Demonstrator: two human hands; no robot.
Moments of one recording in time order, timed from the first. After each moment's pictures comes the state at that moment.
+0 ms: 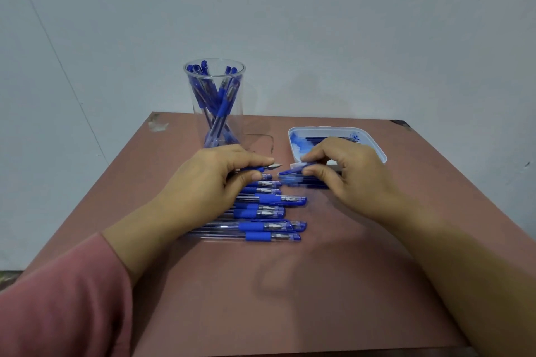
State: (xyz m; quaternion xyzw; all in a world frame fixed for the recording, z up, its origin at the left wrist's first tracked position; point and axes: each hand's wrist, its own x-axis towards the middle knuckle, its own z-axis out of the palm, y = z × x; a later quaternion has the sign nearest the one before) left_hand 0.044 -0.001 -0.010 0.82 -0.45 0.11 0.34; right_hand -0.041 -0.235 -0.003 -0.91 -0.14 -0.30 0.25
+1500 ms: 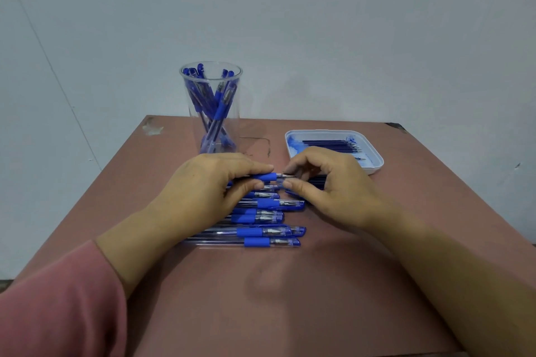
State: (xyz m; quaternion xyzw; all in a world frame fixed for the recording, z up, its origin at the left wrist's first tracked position) left_hand 0.048 -0.001 -0.010 0.80 -0.50 0.17 0.29; right_hand -0.042 -0.213 -0.004 -0.91 -0.11 -0.21 0.33
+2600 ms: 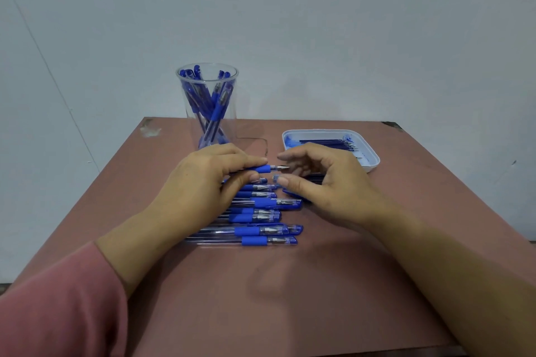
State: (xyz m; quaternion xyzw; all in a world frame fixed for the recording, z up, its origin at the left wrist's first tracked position) left_hand 0.049 -0.004 -0.013 0.79 -0.49 0.21 0.32; right_hand -0.046 -0.207 0.000 -0.86 -0.09 -0.20 0.45
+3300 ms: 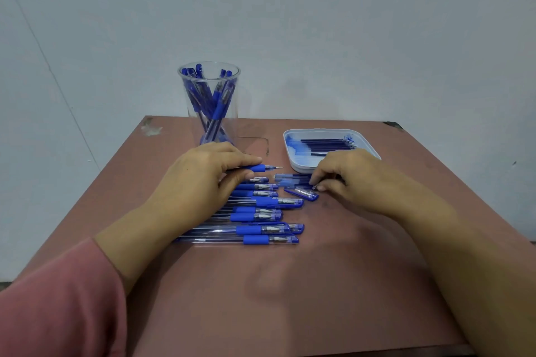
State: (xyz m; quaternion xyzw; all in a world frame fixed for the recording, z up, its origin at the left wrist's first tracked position) left_hand 0.054 0.000 -0.013 0.80 -0.47 0.20 0.31; right_hand -0.044 -0.251 0.010 -0.99 -0.03 -0.06 0.14
